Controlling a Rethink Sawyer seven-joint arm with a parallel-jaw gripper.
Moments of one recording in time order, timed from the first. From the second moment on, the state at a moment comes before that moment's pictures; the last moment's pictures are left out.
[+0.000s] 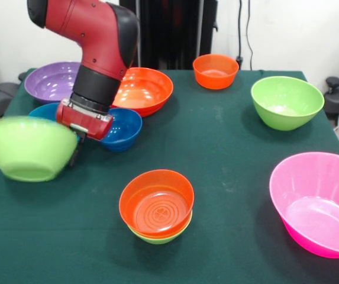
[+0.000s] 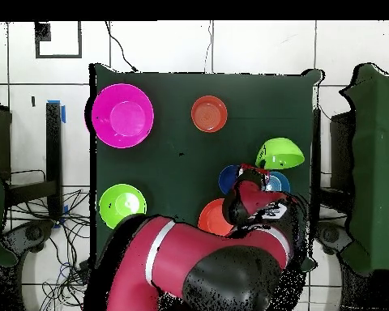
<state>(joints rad) -0.19 -0.13 -0.46 1.49 -0.36 -0.40 2.18</state>
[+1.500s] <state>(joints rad) -0.36 -0.50 -0.23 1.54 -0.52 -0.06 2.18</state>
